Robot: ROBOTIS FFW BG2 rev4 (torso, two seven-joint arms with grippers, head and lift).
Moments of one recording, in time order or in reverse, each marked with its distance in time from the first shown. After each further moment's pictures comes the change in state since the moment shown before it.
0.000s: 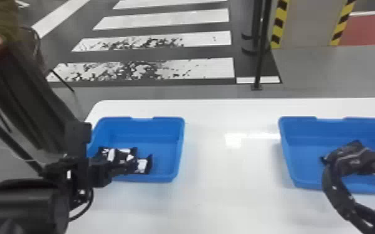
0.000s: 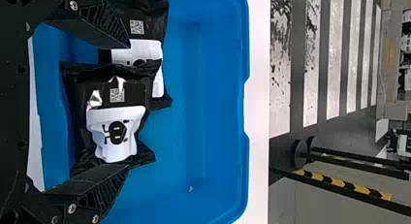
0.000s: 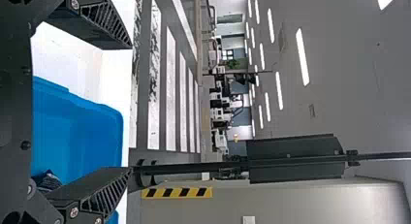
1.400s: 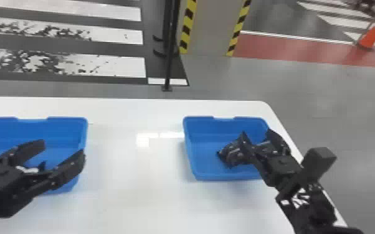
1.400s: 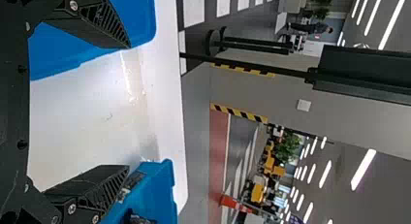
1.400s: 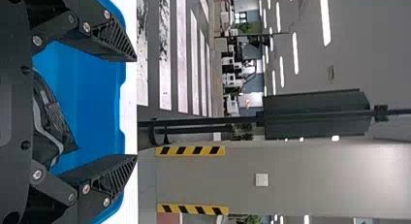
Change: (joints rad) left arm 0.242 -0.004 -0.096 -0.253 0.272 -0.361 -0.102; right arm -0.360 -0.062 -0.137 0.348 -0.025 0.074 -0.002
